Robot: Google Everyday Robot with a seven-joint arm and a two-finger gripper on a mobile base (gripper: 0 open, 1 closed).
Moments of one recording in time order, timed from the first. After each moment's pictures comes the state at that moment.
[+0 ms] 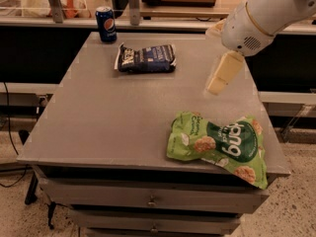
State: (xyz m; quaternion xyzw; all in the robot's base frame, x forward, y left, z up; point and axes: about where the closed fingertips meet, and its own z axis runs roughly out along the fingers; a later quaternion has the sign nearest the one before) arm 0.558 -0.133 0.944 -0.63 0.71 0.07 0.29
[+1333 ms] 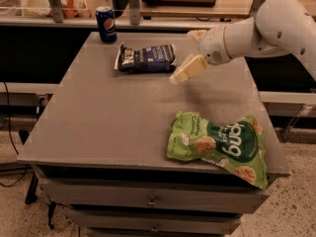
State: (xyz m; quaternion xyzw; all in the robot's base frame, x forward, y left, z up) arm 0.672 -0.085 0.895 -0.53 0.68 0.20 0.46
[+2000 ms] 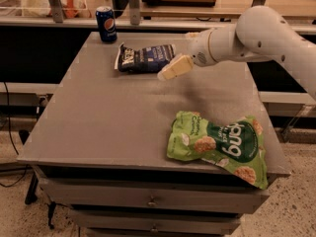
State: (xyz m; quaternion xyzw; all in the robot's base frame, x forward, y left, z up) arm 0.703 -0.074 0.882 -0.46 0.73 0.16 0.48
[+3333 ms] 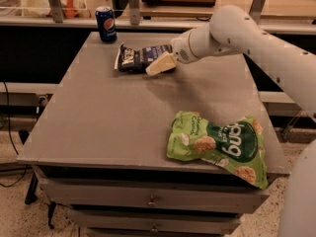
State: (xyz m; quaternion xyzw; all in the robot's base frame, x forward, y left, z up) arm 0.749 -0.043 0.851 -0.44 0.76 0.16 0.44
